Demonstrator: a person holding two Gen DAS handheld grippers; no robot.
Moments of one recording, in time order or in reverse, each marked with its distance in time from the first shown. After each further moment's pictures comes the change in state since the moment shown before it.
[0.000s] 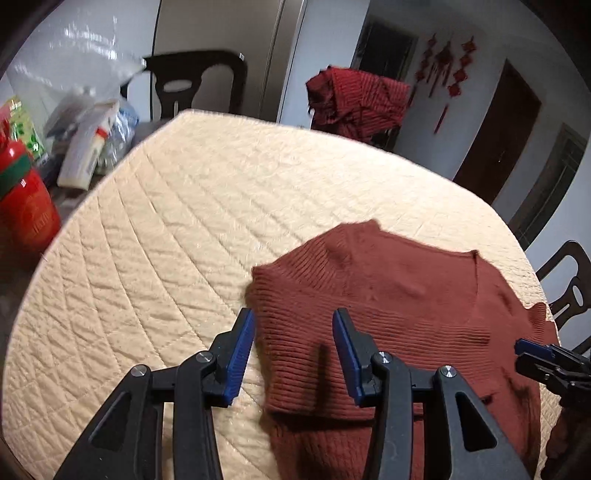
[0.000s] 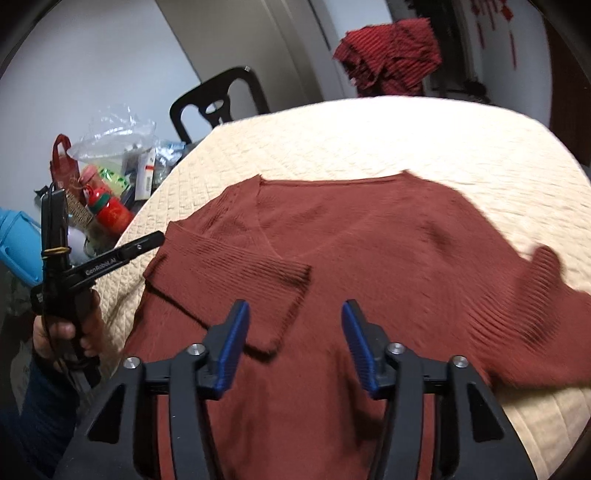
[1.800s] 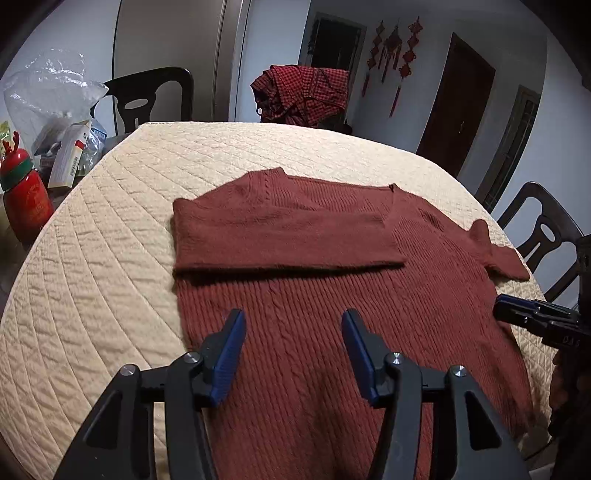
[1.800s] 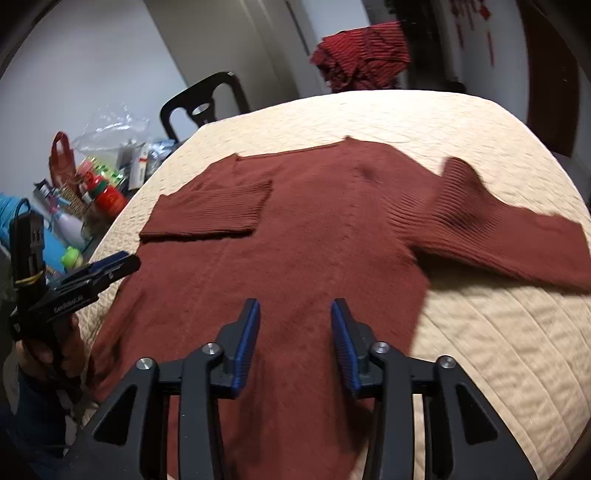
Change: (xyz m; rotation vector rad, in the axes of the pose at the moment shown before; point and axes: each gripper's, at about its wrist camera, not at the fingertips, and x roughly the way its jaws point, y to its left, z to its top) left arm -0.063 -0.066 -0.084 0.154 -0.020 -0.070; right arm -0.074 -0.037 -0.082 0.070 -0.075 -0.077
